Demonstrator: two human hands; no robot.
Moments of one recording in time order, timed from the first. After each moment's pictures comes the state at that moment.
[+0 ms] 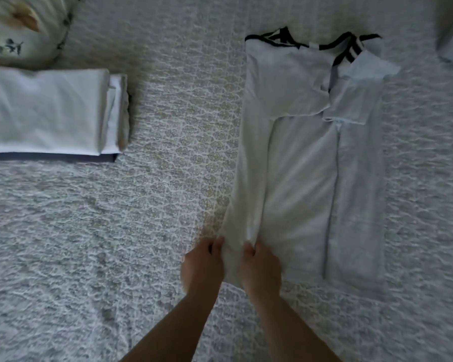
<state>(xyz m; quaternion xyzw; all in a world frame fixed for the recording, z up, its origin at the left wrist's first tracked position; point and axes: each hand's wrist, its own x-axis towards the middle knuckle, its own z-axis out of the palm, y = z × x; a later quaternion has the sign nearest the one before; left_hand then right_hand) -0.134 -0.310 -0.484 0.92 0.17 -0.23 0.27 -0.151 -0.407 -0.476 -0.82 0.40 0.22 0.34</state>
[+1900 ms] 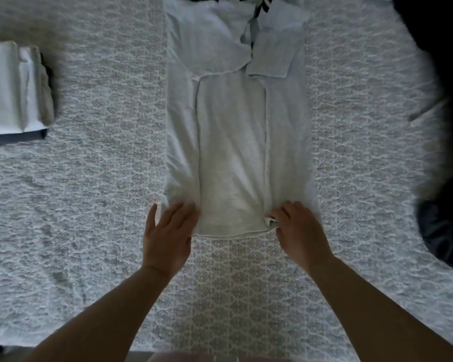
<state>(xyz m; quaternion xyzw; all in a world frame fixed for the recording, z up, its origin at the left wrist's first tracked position) -0.192 -0.333 -0.472 0.95 -0.32 -0.05 0.04 -0.269 -0.594 -0.453 -0.98 0.04 0.09 0.16</state>
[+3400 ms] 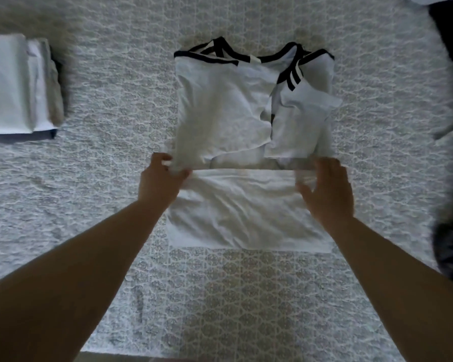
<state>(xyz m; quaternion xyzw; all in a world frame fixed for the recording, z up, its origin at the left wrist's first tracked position) -0.055 -0.356 -0.460 0.93 0.10 -0.21 0.29 -0.178 -0.636 -0.458 -0.94 0.26 0.07 0.18</state>
